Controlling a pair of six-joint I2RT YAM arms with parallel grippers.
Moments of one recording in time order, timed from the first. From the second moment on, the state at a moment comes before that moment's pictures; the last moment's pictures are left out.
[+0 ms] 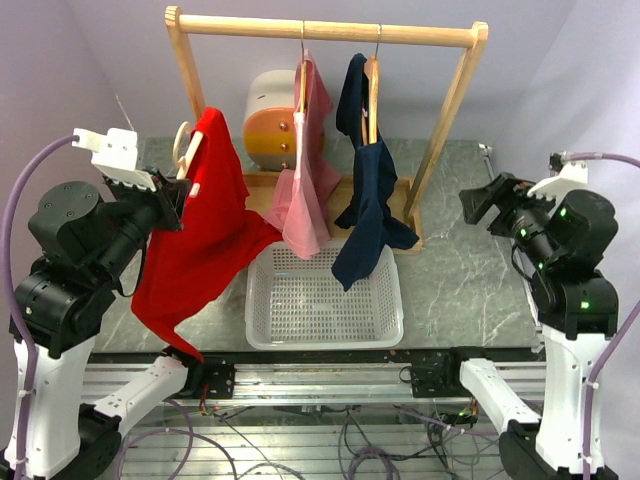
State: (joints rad) left arm -0.38 0.88 1.66 -0.86 -0.10 -0.09; right arm 0.00 0.80 1.40 -0.82 -0.12 0.29
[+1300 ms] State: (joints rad) left arm -0.38 0.81 1.56 -0.81 0.04 -0.12; right arm 1.16 1.71 2.10 -0.44 0.39 0.12
